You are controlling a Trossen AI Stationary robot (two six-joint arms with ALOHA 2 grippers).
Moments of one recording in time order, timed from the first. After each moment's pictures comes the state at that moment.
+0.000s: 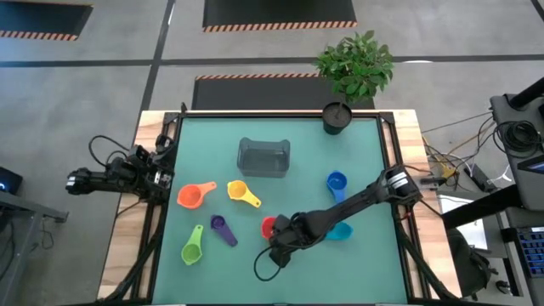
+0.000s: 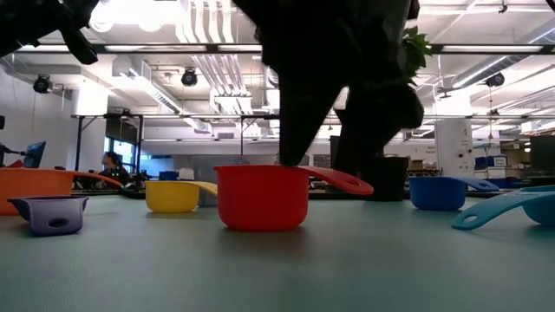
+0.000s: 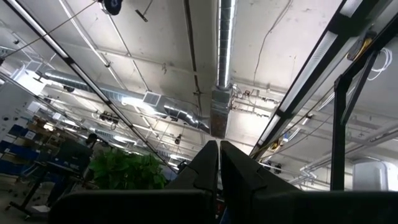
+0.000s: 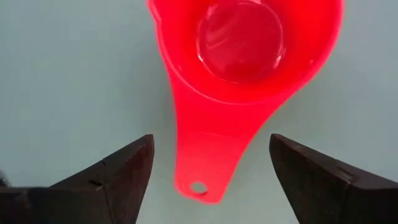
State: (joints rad) left arm -0.08 0.02 0.02 0.81 -0.33 -0.12; right arm 0.40 2.09 1.62 -0.74 0.05 1.06
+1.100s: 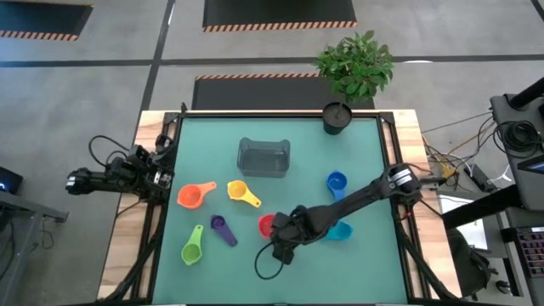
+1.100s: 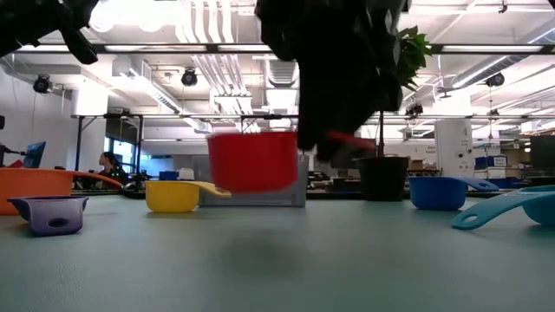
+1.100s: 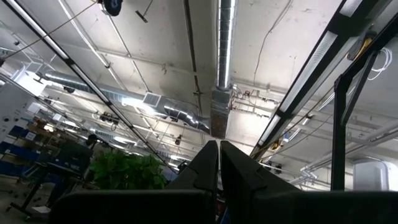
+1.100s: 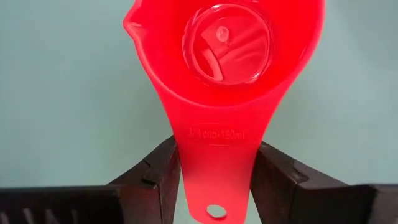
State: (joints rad) left arm -0.08 0.02 0.02 0.81 -0.33 -0.11; right arm 0.37 2.02 1.62 -0.79 0.10 0.85
